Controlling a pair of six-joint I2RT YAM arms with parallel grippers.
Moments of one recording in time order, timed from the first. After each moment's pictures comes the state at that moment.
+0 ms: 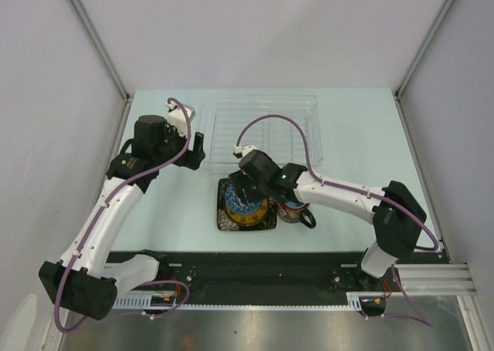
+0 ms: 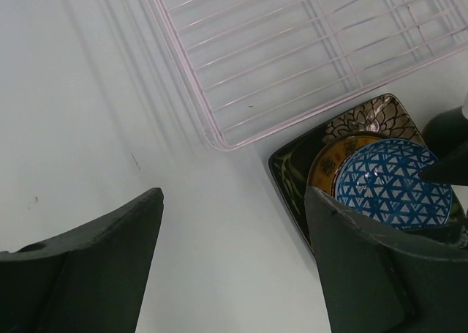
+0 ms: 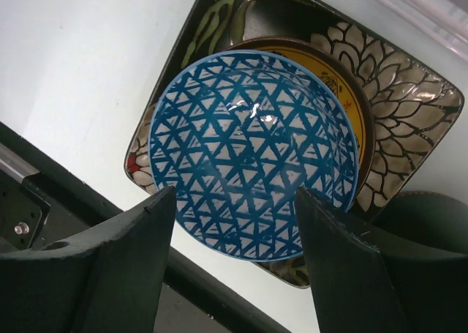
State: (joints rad) left arm -0.28 1.09 1.12 -0.62 0.15 0.09; right arm 1.00 1.62 1.25 -0.46 0.09 0.46
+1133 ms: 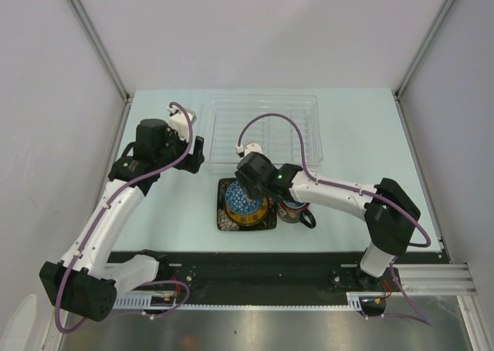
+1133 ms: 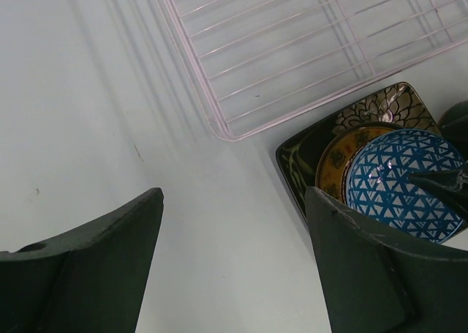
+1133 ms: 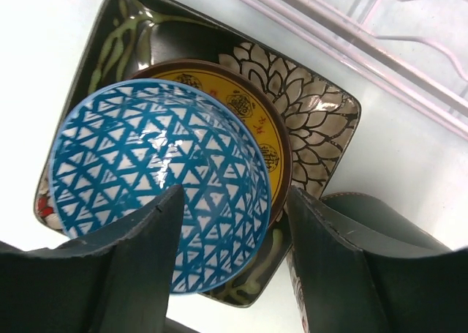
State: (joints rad) left arm -0.28 1.08 1.07 -0.61 0.13 0.11; right arm 1.00 1.68 1.24 -0.48 0.31 0.41
